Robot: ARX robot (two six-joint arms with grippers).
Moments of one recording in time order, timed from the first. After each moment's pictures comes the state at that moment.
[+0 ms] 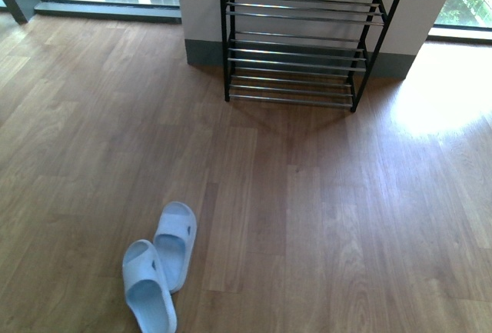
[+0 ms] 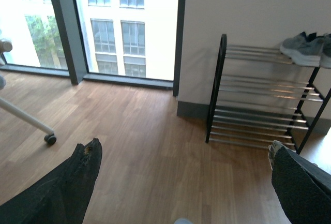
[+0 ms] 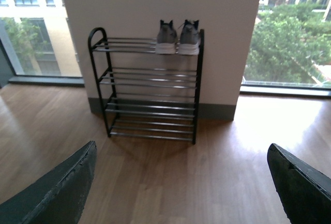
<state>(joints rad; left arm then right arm) 0.00 0.02 0.01 0.00 0.00 -0.01 0.00 0.00 0.02 0.00 0.00 0.00</state>
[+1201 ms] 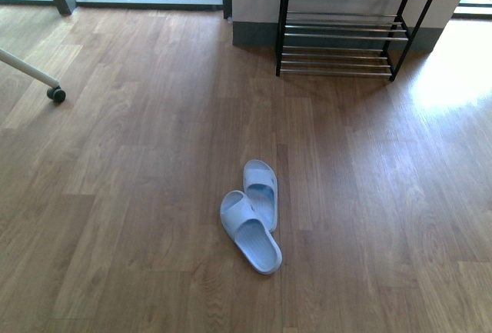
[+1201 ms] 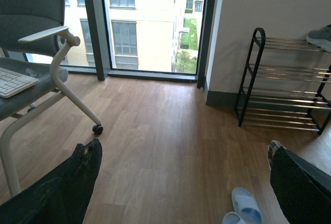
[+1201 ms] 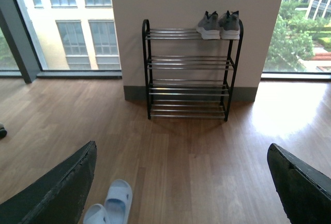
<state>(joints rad) 0.00 0.02 0.01 0.00 0.00 -0.01 0.00 0.00 0.02 0.00 0.00 0.00</state>
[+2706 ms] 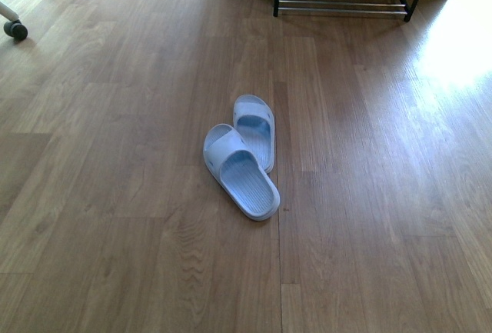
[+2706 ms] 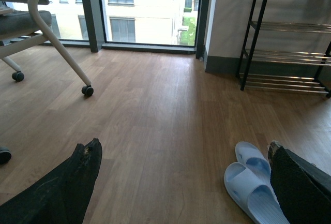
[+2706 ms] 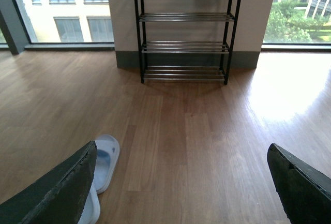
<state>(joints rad) 0.00 0.02 0.01 0.00 0.00 0.00 0.00 0.00 0.02 0.00 0.00 0.00</state>
